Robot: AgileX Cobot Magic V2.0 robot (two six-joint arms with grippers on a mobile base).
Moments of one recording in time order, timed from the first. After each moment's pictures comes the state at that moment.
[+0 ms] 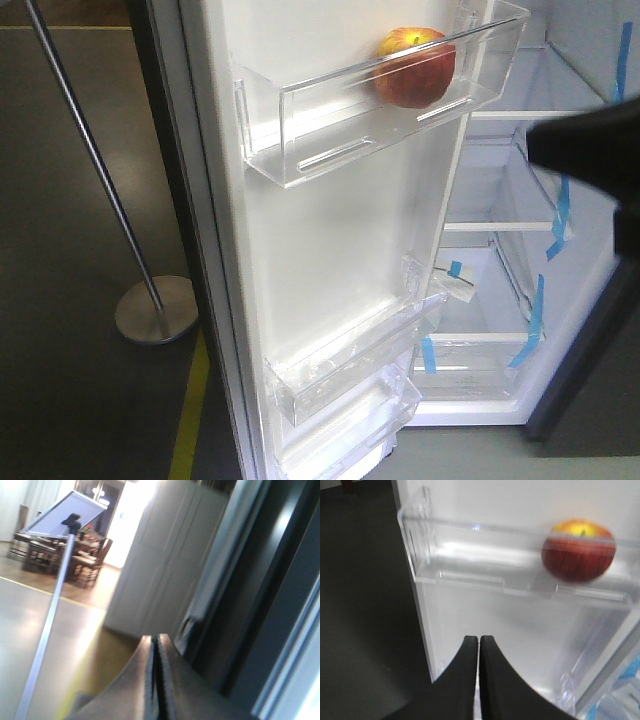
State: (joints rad) left arm 0.06 -0.01 0.02 0.16 -0.11 -0.68; right arm 0.04 0.96 -1.13 0.82 0.96 -0.84
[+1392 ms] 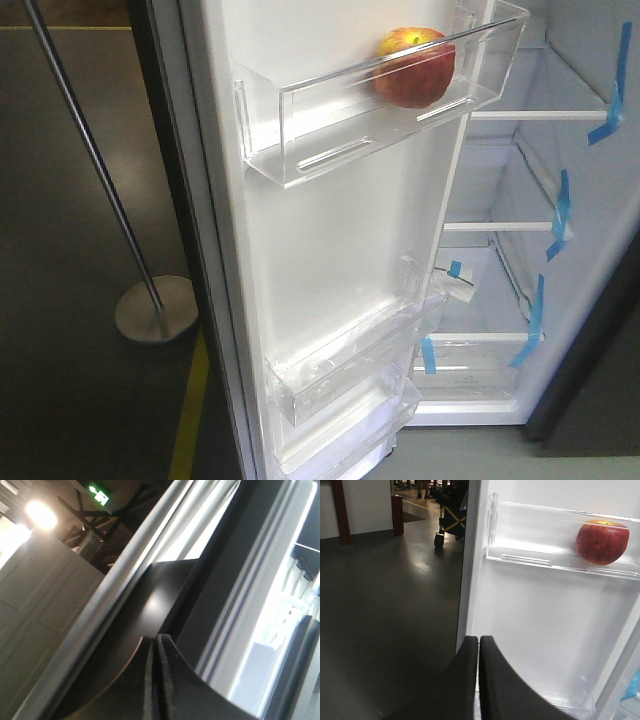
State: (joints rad) left arm 0.06 0.81 -0.81 0.49 -0.53 -1.32; right arm 0.04 0.28 -0.77 0.82 0.97 -0.71
